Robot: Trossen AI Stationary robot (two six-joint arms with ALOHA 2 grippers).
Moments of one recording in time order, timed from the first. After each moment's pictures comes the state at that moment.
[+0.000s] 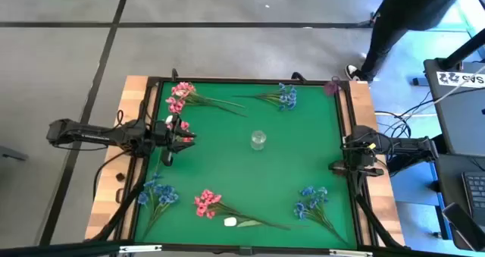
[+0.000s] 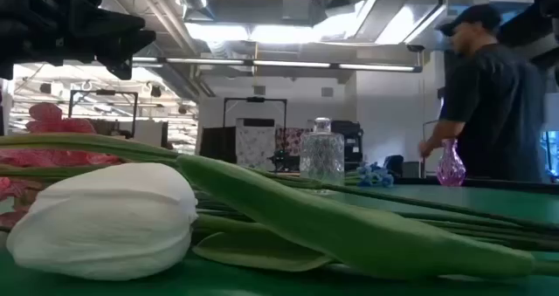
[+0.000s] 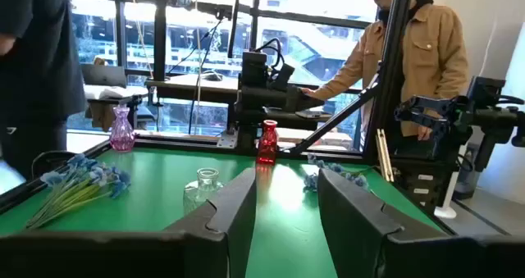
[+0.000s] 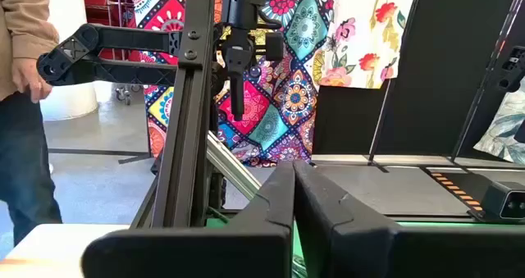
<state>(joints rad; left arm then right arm) 0.00 0.34 0.01 0.43 0.01 -0.10 -0.01 0.01 0.01 -0.05 -1.50 -0.18</state>
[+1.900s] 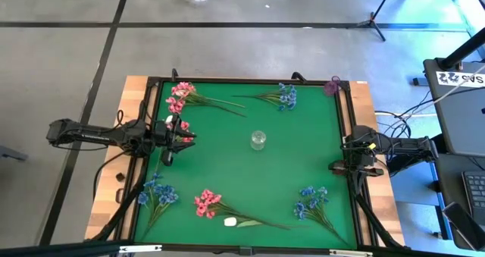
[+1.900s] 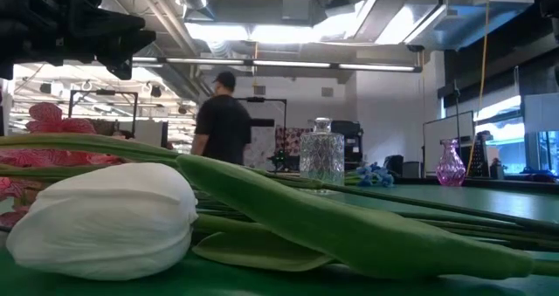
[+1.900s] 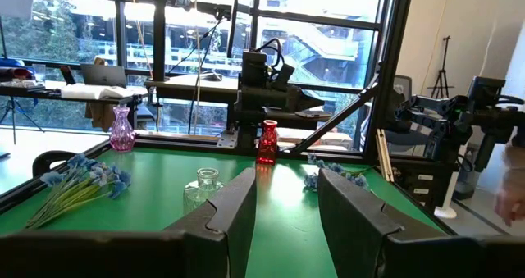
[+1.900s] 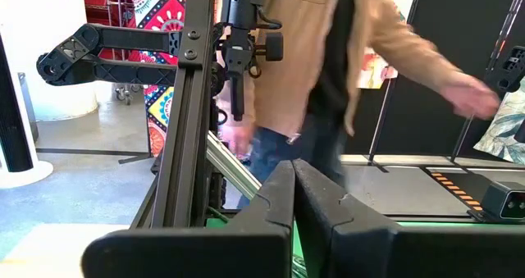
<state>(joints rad) 0.00 0.34 0.01 0.43 0.01 -0.10 -0.01 0.01 0.01 -0.05 -1.50 -0.18</state>
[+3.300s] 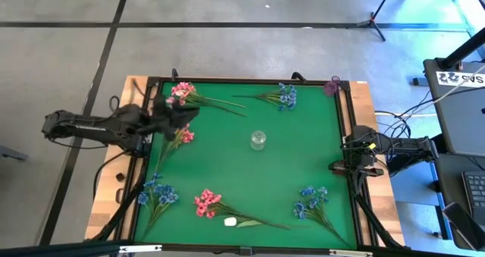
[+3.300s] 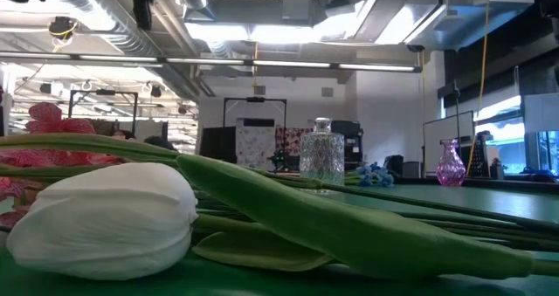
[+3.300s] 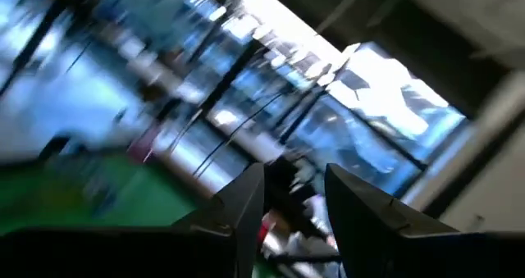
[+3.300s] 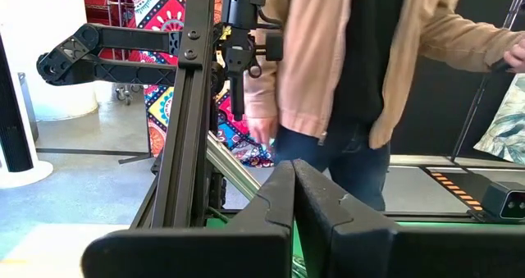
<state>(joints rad) 0.01 0.65 0.47 0.35 -0.30 -0.68 -0.01 0.01 0.01 -0.05 -1.50 -0.18</state>
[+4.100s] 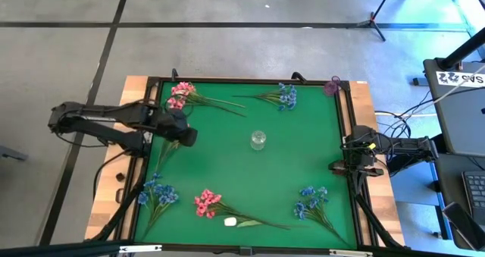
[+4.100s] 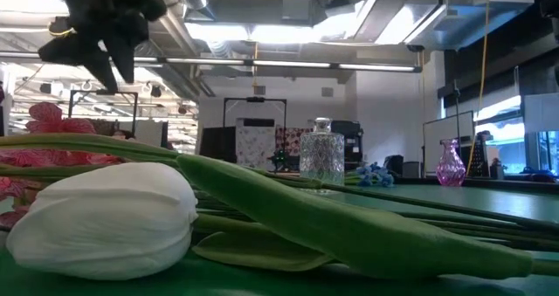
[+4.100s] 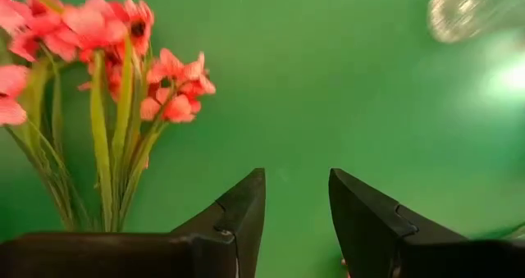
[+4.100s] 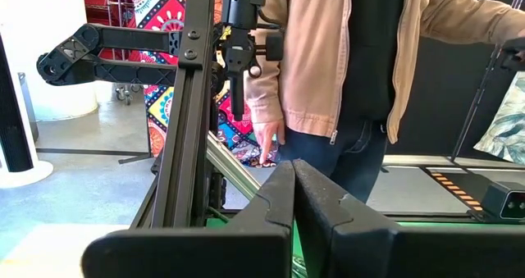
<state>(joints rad) 0.05 1.02 0.87 -1.02 -0.07 -1.24 -0.01 0.01 0.01 -0.05 -1.50 -0.18</state>
